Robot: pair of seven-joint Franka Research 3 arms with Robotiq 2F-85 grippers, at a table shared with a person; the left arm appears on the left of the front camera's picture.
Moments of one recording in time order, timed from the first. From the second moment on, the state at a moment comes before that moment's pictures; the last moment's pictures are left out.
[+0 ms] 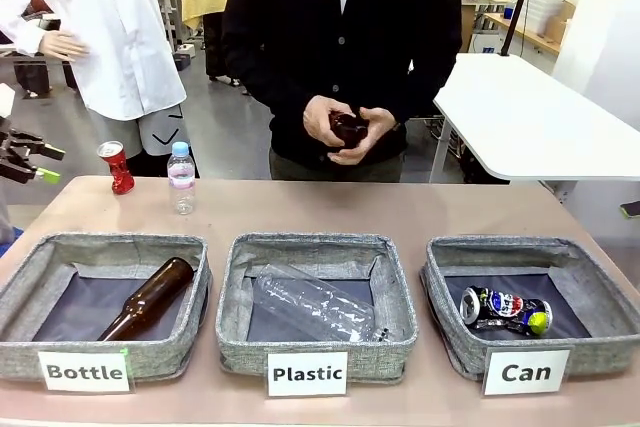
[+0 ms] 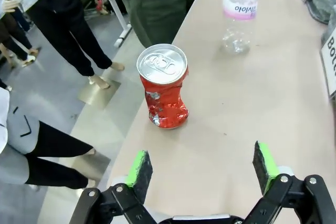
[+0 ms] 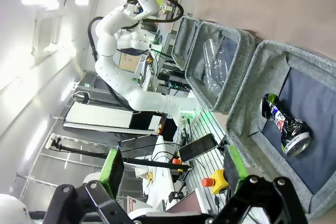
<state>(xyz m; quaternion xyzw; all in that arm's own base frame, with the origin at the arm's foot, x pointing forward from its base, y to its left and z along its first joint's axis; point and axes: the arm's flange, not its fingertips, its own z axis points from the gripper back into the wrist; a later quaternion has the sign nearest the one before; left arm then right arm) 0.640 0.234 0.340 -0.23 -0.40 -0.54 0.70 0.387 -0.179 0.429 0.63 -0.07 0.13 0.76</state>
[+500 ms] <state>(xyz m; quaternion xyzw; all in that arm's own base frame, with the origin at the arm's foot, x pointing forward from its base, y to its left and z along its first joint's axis) 0.653 0.210 0.319 -0.21 -0.38 -0.56 0.70 0.387 -0.179 0.429 0.63 -0.07 0.13 0.76</state>
